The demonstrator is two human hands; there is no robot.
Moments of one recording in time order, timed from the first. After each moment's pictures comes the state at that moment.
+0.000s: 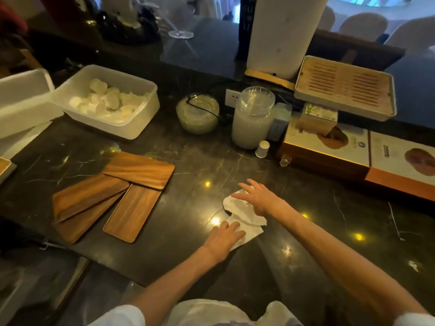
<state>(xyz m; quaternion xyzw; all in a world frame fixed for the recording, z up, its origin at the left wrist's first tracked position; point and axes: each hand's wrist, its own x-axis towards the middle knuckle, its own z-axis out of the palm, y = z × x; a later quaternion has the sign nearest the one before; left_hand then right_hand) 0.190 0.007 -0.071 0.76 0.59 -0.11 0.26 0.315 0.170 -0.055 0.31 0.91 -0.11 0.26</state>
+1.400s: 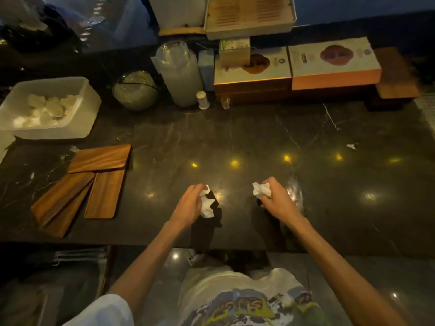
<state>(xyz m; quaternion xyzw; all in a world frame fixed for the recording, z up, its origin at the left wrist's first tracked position) 0.240 -0.075 -0.052 0.69 0.64 0.12 0.31 0.523 -0.055 -0.078 0.63 0.63 -0.41 -0.18</state>
